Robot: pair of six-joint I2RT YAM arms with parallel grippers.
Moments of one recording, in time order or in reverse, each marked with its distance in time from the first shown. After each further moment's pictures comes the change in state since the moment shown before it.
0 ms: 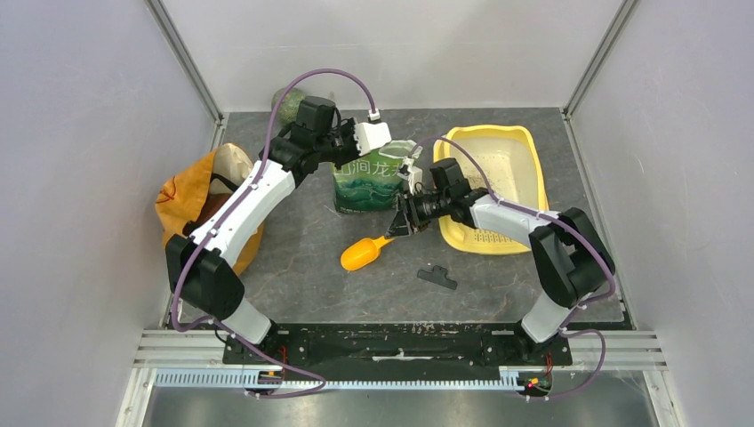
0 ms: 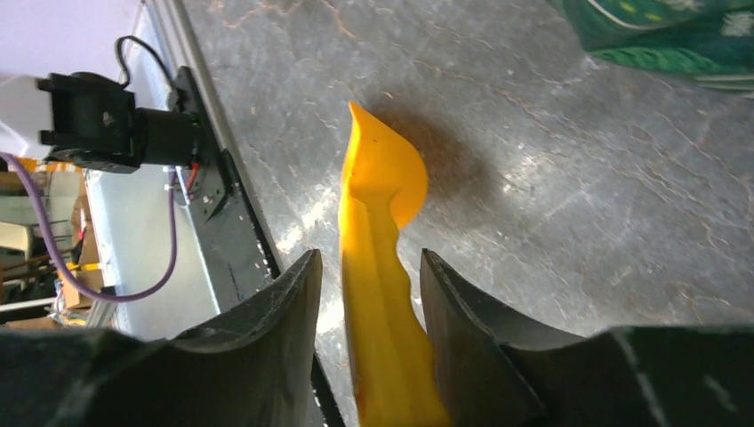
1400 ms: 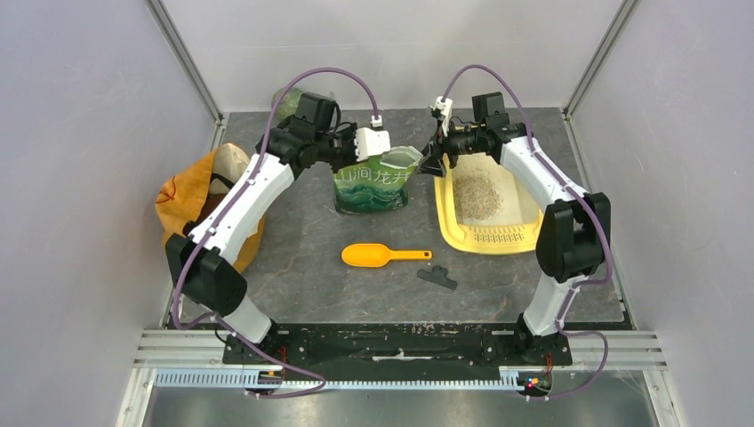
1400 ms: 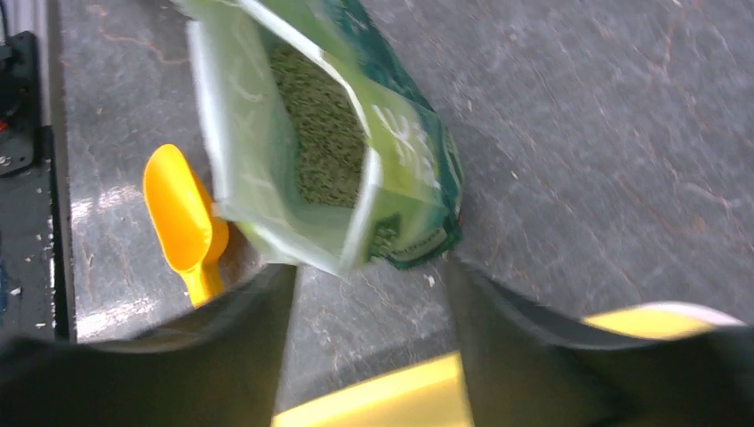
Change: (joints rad) left arm 0.004 0.015 0.090 -0.206 0.112 0.125; right arm -0.288 0.147 0.566 -0.444 -0.113 -0.774
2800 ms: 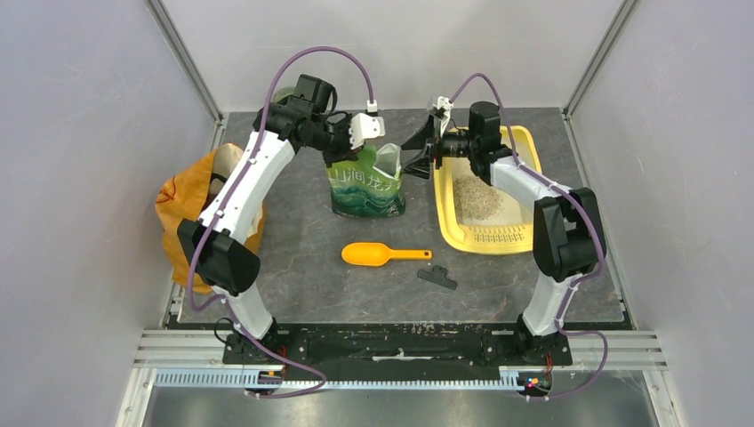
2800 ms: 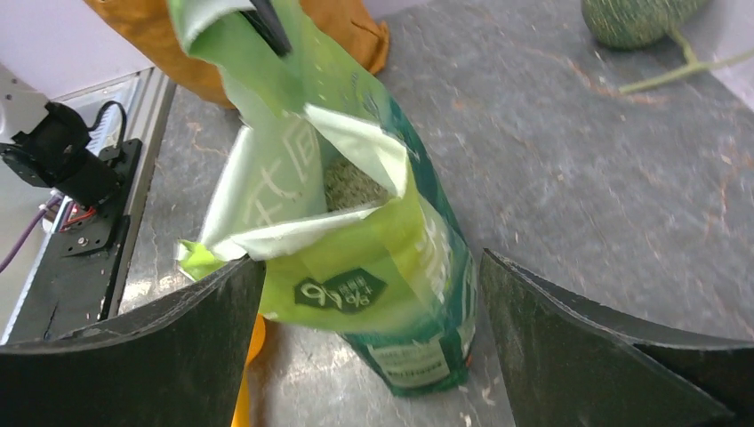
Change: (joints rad) left arm 0.058 0.163 0.296 -0.342 0.077 -0.014; right arm 0.019 0.017 -0.236 0.743 -0.226 0.459
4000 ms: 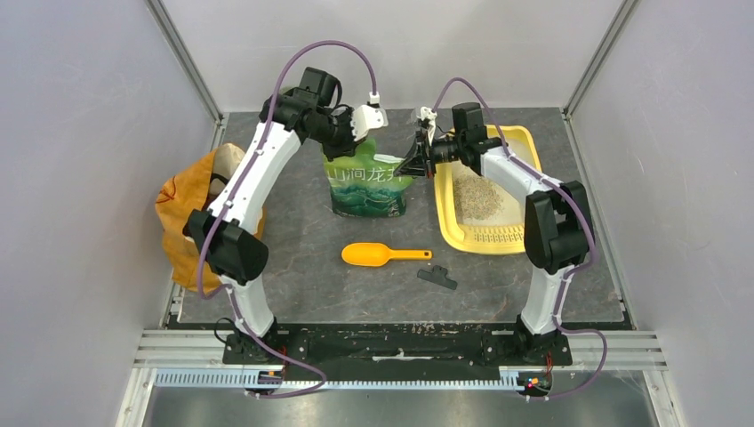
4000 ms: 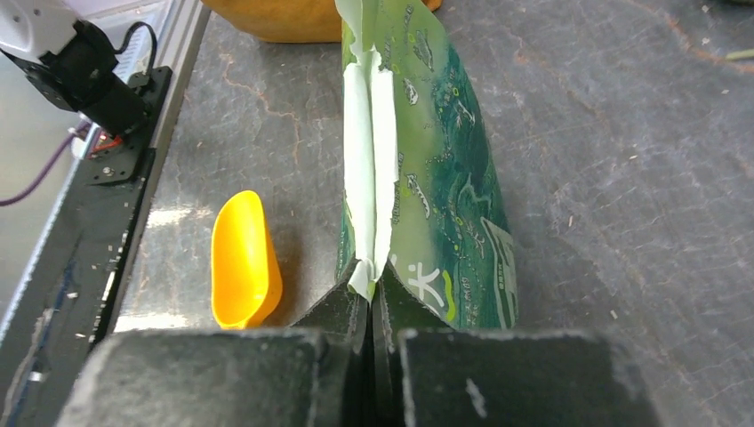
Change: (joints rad) left arm -0.002 0.075 0.105 -0.045 -0.087 -0.056; right arm 0.053 0.068 0.123 -0.340 -0.071 -0.315
